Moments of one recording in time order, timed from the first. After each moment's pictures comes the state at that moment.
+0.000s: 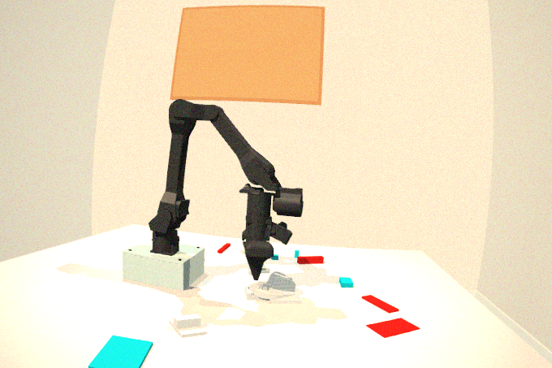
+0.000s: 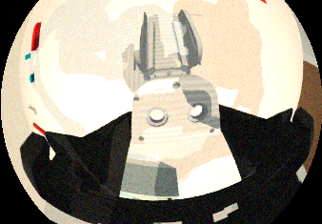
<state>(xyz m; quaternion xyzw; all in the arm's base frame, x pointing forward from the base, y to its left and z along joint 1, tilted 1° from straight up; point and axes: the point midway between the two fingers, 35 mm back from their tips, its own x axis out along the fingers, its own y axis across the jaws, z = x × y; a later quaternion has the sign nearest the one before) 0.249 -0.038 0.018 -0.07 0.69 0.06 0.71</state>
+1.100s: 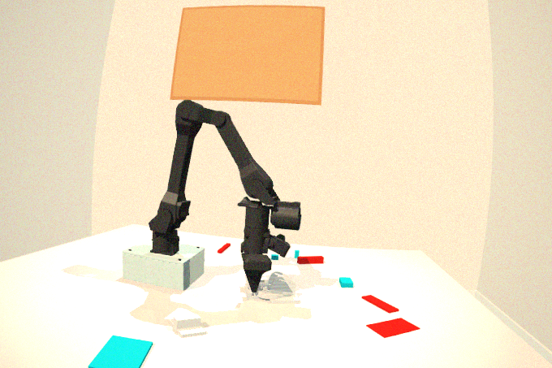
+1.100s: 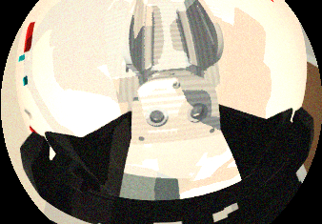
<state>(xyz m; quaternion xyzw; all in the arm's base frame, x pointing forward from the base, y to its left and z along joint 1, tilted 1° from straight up) 0.248 -0.038 -0.014 -0.07 0.69 0.06 0.71</state>
